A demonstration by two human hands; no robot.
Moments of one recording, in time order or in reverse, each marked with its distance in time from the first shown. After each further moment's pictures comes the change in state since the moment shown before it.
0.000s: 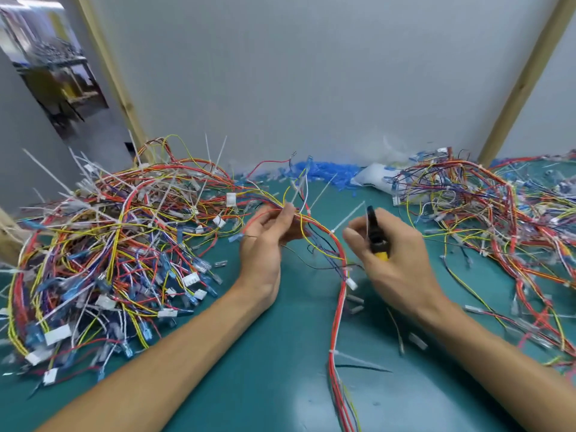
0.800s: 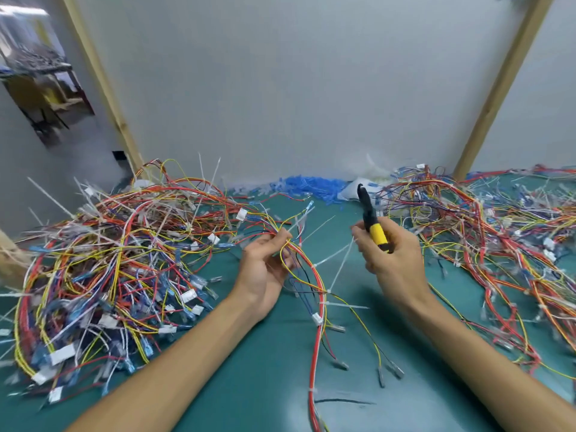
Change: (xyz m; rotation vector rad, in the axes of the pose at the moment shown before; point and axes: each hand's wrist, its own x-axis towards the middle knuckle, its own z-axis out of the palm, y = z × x) left_hand 0.000 0.008 0.000 -0.154 -0.035 -0.329; right_hand 0.014 0.006 -0.019 0.228 0.119 0.261
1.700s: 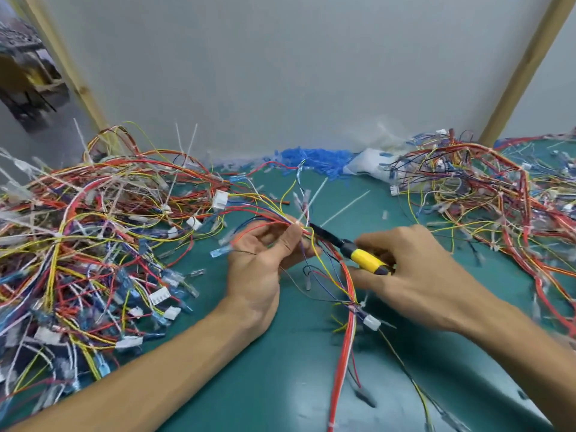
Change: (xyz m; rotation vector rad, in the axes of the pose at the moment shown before) left_hand -0.003 -0.023 0.000 0.147 -0.082 0.282; right_hand -0.008 -0.024 -0.008 -0.727 -0.458 -0.079
